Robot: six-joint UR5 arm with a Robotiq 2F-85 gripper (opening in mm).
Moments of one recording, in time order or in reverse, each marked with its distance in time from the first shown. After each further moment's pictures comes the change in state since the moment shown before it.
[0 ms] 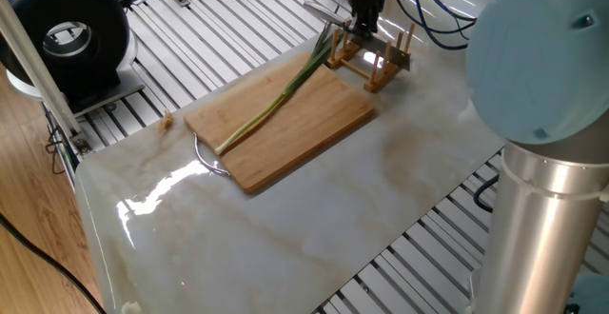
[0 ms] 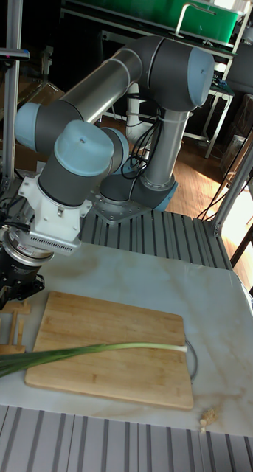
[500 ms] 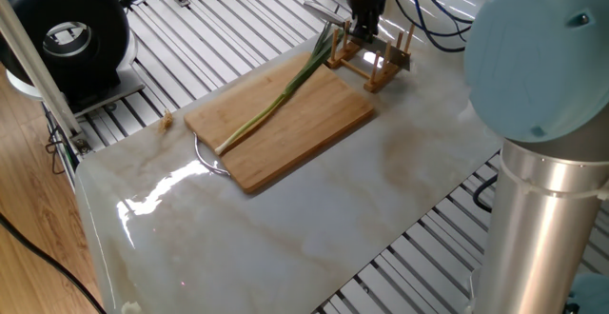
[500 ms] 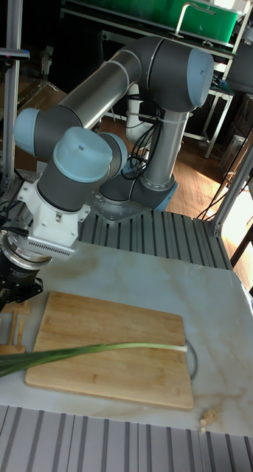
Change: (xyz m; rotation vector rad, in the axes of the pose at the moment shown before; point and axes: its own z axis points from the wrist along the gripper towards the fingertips) arm 0.001 0.000 0.010 0.007 0.003 0.011
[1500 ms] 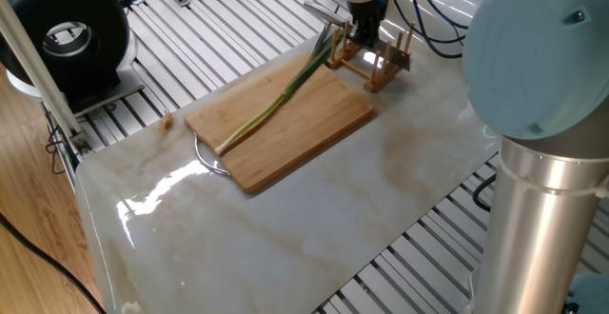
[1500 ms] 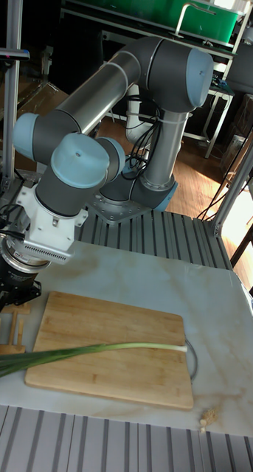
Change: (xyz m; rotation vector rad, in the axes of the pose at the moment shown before) arm 0.003 0.004 0.008 -0.010 0.008 0.036
